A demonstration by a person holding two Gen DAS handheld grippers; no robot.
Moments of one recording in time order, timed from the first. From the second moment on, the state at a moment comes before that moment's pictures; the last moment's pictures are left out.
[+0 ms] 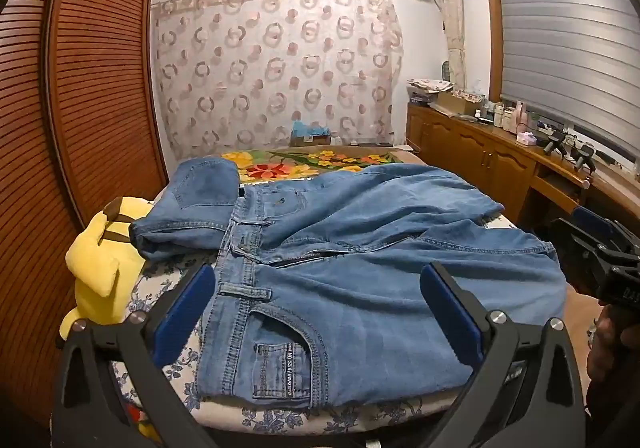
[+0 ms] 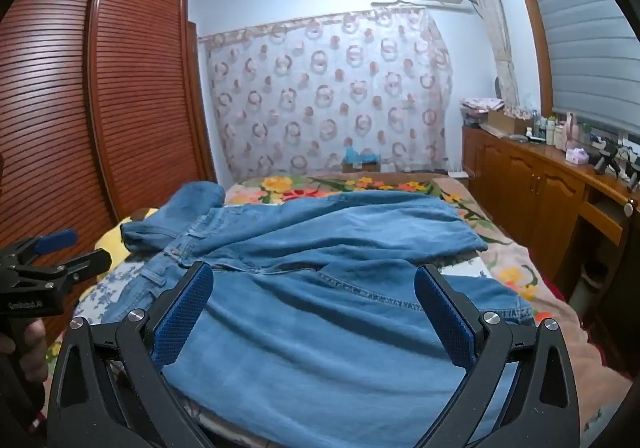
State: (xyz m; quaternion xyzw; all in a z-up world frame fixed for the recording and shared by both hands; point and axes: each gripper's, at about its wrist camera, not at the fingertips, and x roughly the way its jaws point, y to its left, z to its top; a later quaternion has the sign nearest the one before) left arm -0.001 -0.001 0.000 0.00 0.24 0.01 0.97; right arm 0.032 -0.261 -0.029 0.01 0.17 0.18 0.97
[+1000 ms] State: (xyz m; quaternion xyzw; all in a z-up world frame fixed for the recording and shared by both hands) left arm -0.001 0.000 0.000 -0.01 0.24 0.01 0.97; right arm 0.034 -0.260 -0.030 0.01 0.17 0.19 0.97
